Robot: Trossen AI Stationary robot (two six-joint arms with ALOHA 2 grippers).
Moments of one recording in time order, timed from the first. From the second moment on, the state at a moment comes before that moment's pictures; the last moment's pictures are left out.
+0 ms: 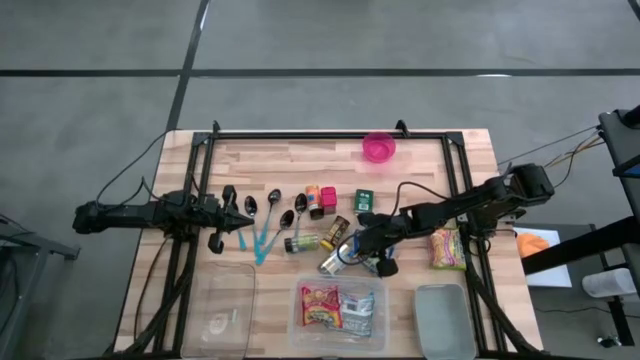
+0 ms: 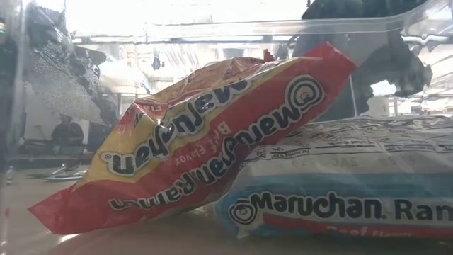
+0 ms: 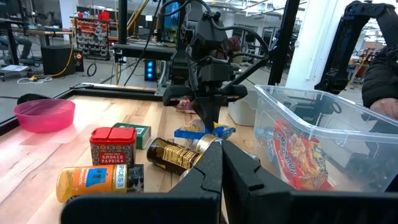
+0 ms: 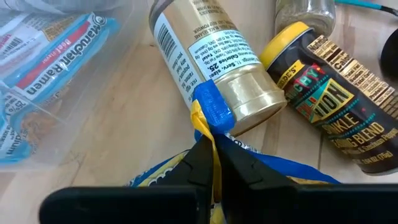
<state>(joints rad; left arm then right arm) 0.00 0.06 0.00 0.04 0.11 -0.11 0.16 1.53 0.71 -0.01 -0.13 -0.05</state>
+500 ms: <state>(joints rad) 0.00 0.06 0.00 0.04 0.11 -0.11 0.16 1.30 0.70 -0.03 -0.05 -0.03</state>
